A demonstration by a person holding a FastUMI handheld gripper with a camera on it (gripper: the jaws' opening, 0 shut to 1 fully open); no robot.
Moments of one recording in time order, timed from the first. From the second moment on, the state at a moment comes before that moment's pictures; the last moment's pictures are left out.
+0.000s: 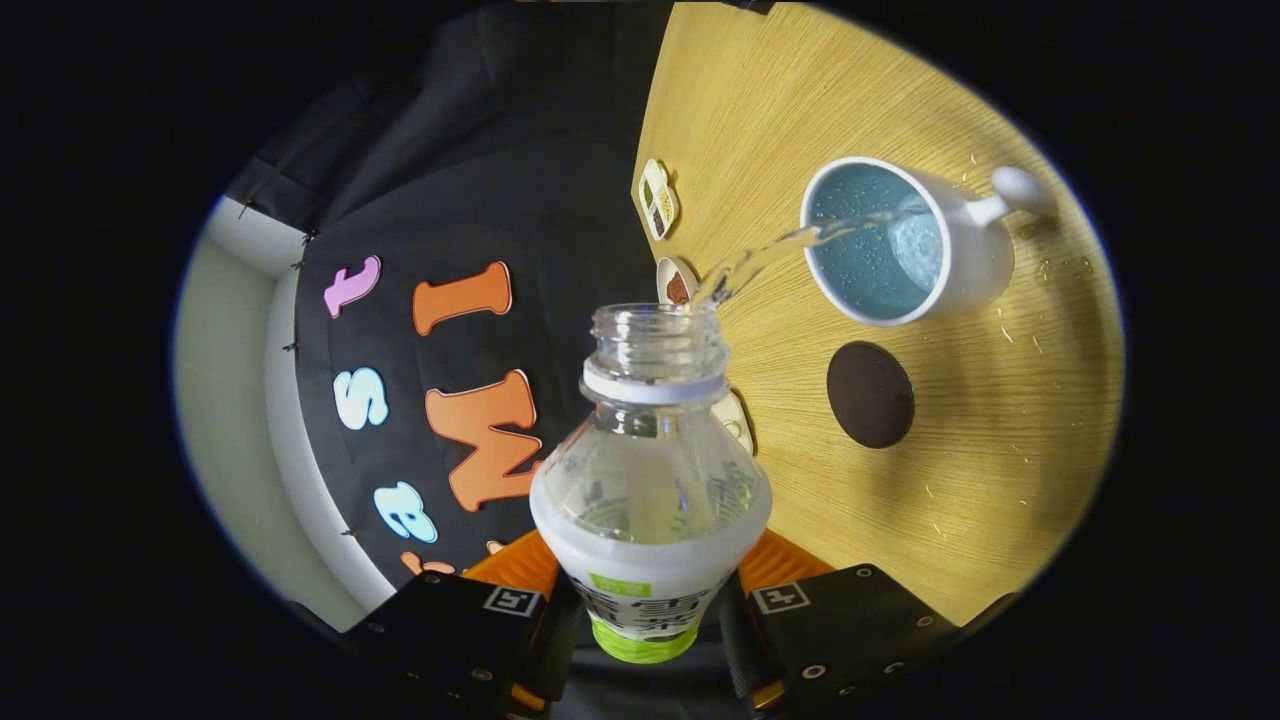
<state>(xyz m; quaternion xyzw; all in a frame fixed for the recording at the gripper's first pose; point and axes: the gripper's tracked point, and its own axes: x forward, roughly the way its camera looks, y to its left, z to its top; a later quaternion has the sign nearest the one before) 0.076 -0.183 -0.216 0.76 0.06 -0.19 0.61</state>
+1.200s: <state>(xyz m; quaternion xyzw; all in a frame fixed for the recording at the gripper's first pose) 0.079 -0.174 -0.221 0.79 0.07 -0.19 0.58</state>
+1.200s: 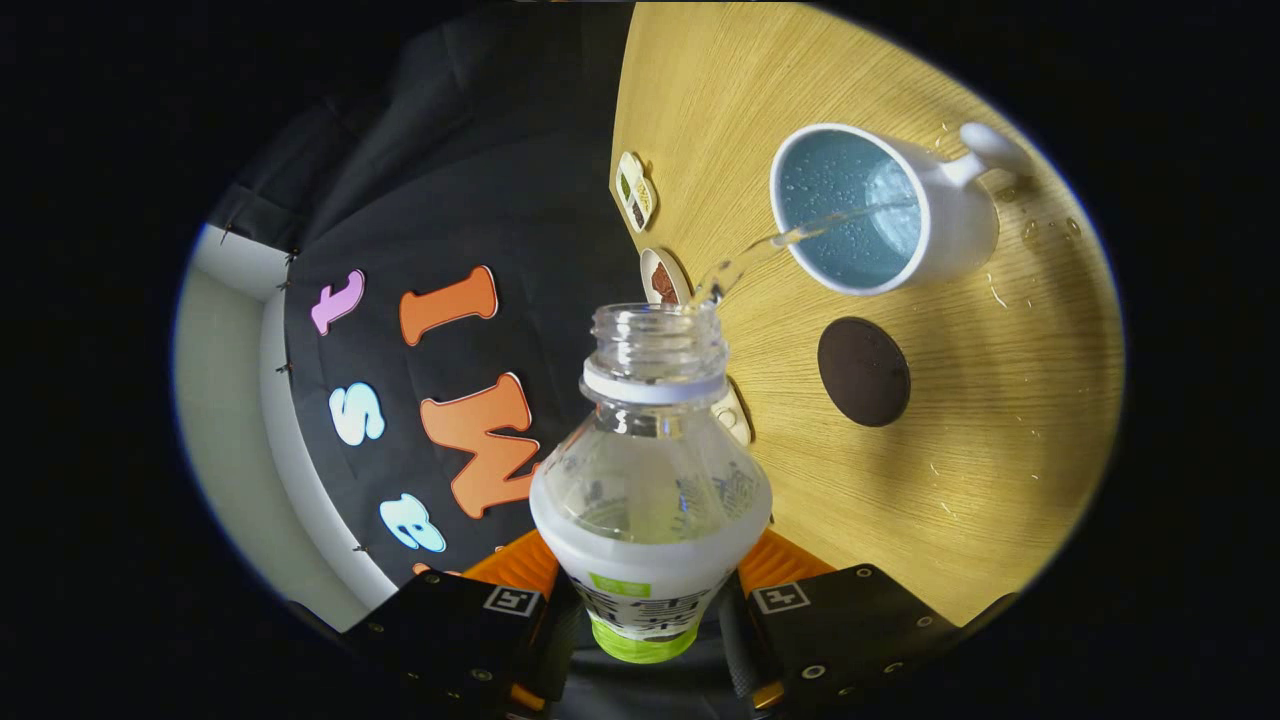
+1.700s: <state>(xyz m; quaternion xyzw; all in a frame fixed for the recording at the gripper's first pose) 0.080 -0.178 -0.218 0.80 0.06 -0.19 0.57</state>
